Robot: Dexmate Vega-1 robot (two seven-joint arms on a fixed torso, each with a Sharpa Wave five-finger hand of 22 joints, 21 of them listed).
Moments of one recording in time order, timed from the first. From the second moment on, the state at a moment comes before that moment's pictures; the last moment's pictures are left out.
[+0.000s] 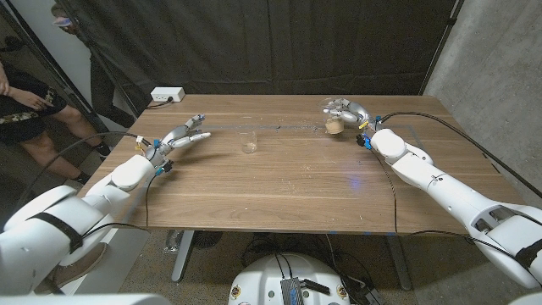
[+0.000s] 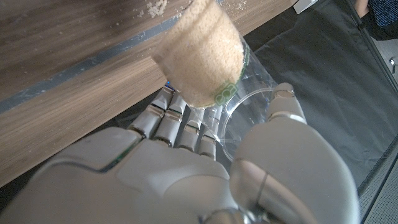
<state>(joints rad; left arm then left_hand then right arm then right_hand) 0.43 0.64 0.69 -0.38 -0.14 -1.00 -0.11 0.53 -0.17 -0.08 -0.05 0.30 -0.14 -0.09 0.22 0.35 -0.02 -0.08 0.19 0.28 -0.02 -0.03 0.17 0.18 0.19 0.07 0.18 0.18 -0.57 -0.59 -0.60 -1.17 0.09 0.21 -0.10 0.74 0.01 0.26 -0.14 0.20 0.26 -0.14 0.60 0.47 0.36 -0.12 0.80 0.81 0.56 -0.05 0.51 0.61 0.43 -0.04 0.35 0.24</state>
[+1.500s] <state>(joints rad) 0.38 0.57 0.88 -0.37 -0.09 -1.03 0.07 0.57 -0.13 -0.15 -0.06 0.34 0.01 -0.06 0.30 0.36 0.11 -0.12 0.26 0.30 0.11 -0.04 0.22 0.20 0.28 -0.01 0.22 0.18 -0.58 -0.61 -0.59 -1.20 0.08 0.20 -0.09 0.75 0.01 0.26 -0.14 0.20 0.27 -0.13 0.60 0.46 0.36 -0.12 0.80 0.81 0.57 -0.05 0.50 0.63 0.43 -0.04 0.35 0.24</state>
